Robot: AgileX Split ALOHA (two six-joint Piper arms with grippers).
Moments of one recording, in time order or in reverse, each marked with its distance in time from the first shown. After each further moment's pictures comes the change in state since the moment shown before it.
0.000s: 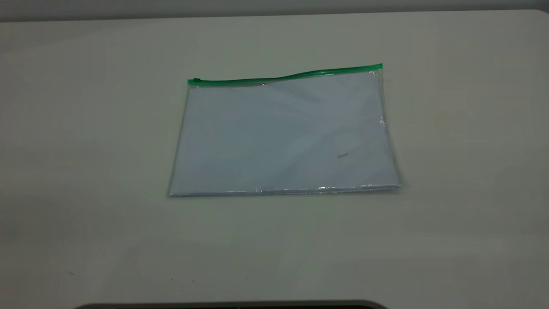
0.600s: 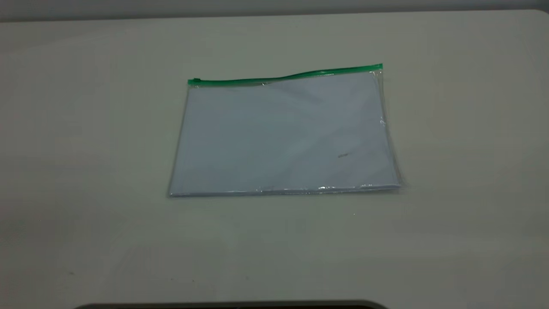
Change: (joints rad) left arm 0.163 -0.152 0.000 0.024 0.000 -0.048; right arm 0.000 0.000 0.000 0.001 -0.001 0.002
